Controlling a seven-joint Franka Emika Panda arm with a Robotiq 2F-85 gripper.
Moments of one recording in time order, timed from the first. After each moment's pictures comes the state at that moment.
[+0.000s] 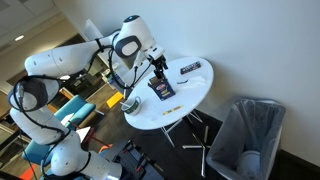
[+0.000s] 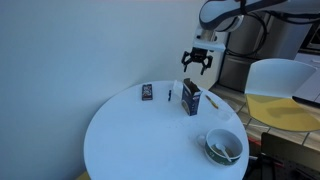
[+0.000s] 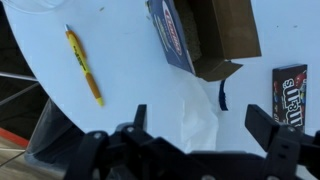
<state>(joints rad) -0.21 0.23 -0.19 -1.69 0.28 1.96 0.57</state>
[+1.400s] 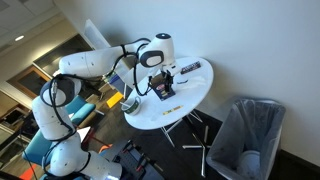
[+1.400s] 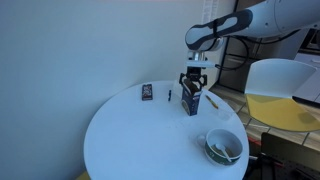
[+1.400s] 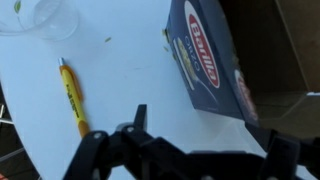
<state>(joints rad) -0.25 0.49 -0.17 -1.55 0.39 1.77 0.53</state>
